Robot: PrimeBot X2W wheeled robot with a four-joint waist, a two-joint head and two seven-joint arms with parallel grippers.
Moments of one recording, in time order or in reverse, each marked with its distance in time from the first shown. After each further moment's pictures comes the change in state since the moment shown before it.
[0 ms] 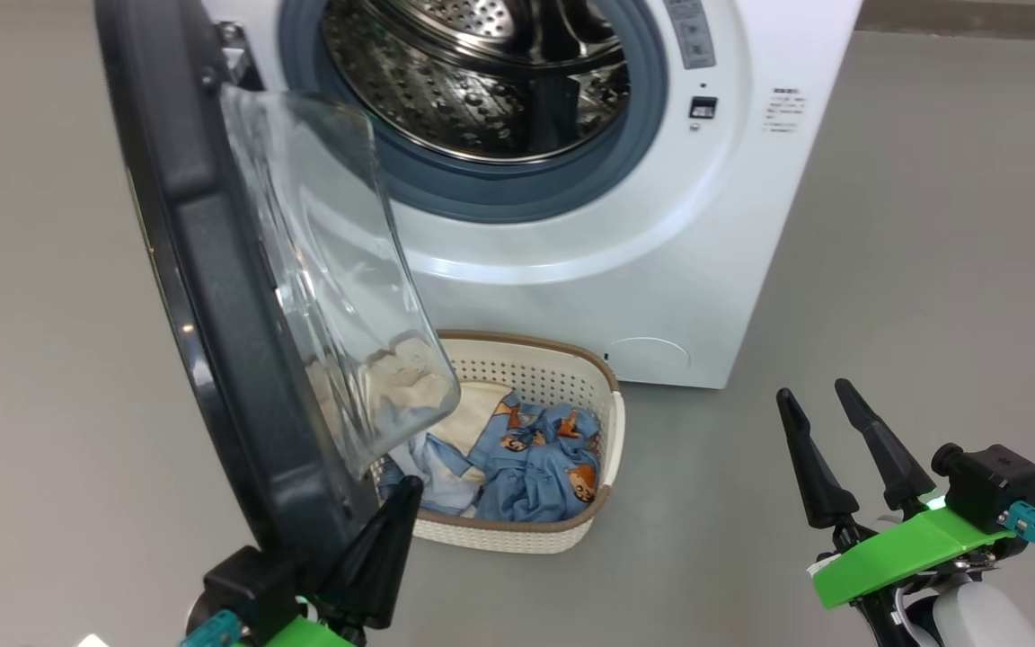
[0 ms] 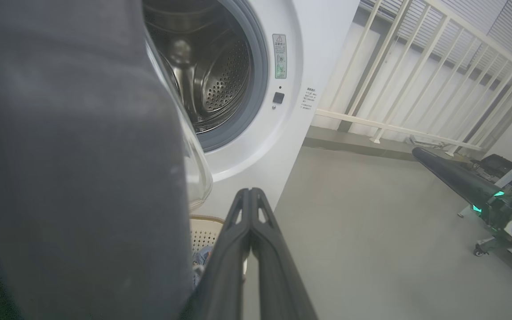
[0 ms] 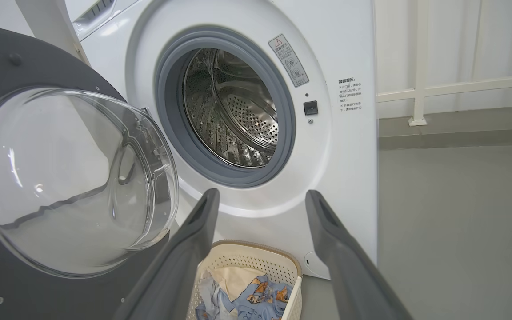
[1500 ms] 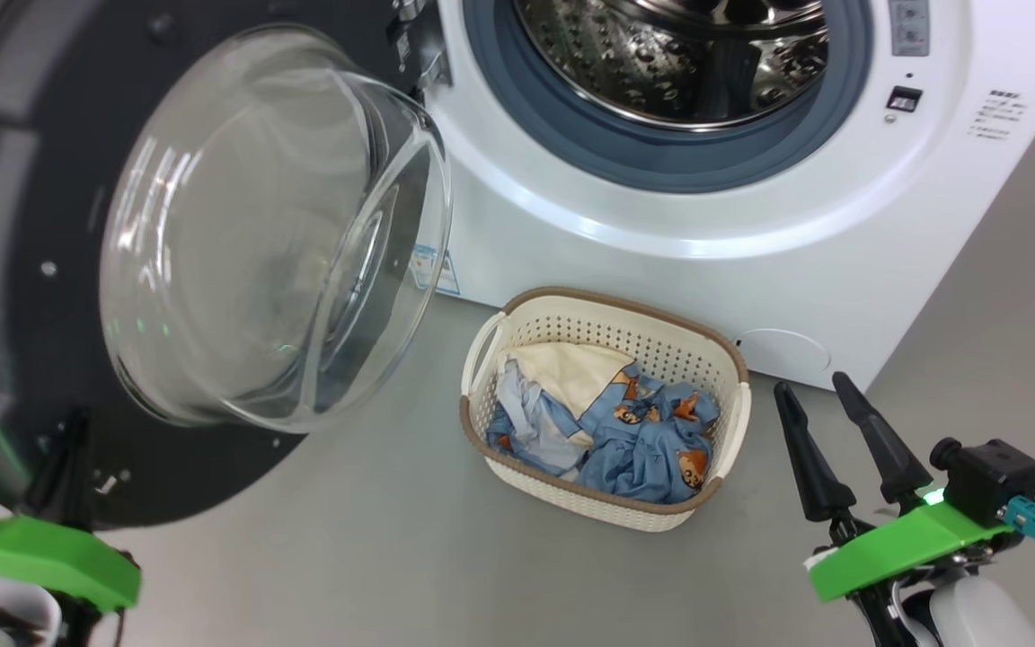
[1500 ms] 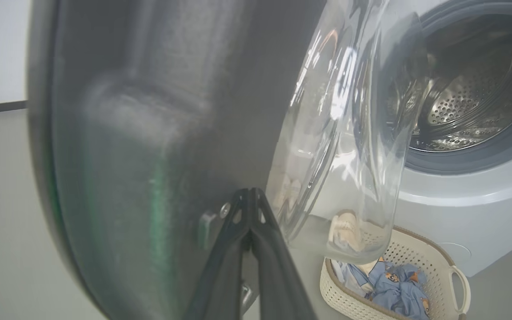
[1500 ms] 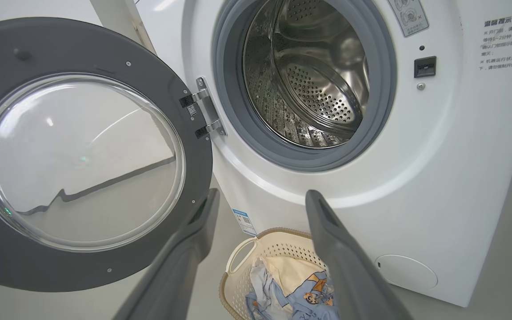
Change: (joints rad) left arm -0.140 0.230 0.310 0.216 -0.113 0.071 0.067; right arm -0.006 0.009 -0.001 -0.008 0.000 0.000 0.000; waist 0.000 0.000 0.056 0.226
